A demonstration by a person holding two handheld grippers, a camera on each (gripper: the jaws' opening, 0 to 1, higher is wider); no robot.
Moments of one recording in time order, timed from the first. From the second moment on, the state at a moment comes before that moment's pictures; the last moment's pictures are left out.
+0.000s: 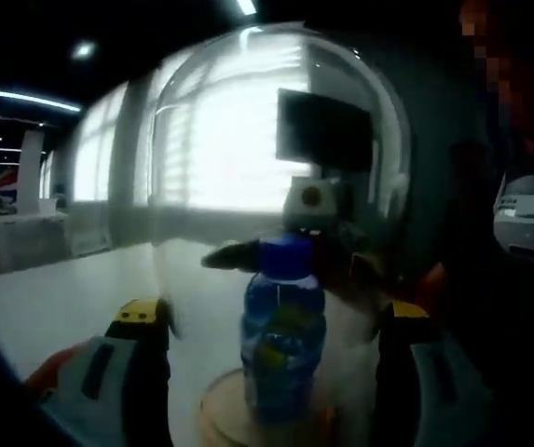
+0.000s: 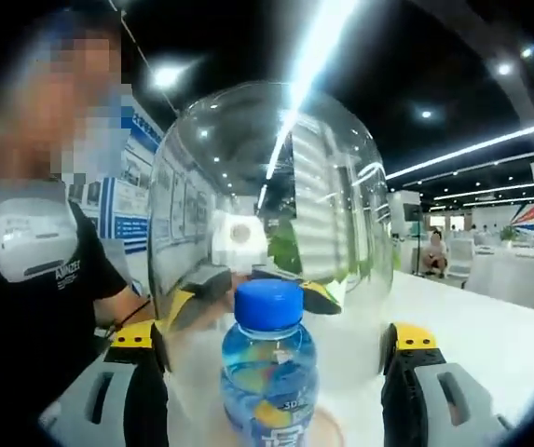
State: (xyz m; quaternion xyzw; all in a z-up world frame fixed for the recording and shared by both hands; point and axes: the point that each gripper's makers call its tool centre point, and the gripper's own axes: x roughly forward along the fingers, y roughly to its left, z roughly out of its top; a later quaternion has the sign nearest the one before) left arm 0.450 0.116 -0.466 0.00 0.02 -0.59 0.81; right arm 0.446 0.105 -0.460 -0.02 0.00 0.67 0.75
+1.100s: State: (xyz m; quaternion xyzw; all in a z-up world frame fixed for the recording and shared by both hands) left arm 0.460 0.116 -0.513 0.04 0.09 -0.59 0.80; right arm 0.455 0.107 -0.516 -0.09 0.07 0.66 0.74
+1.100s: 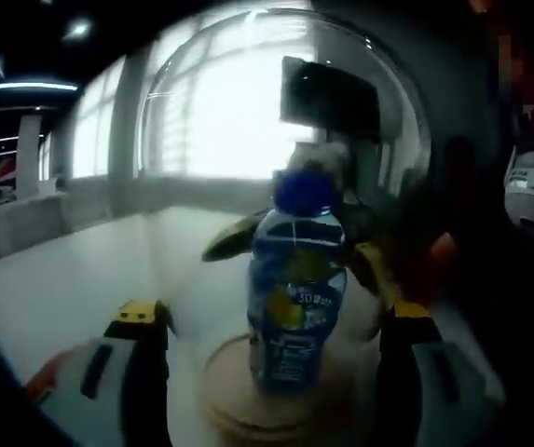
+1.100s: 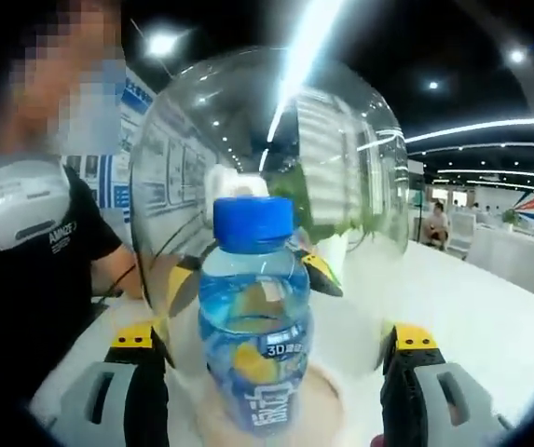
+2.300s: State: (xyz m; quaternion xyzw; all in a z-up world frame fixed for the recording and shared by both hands) left arm 0.450 0.113 -0.529 0.07 0.10 -0.59 0.80; right arm 0.447 0.100 -0.535 -0.11 0.11 0.67 0.73
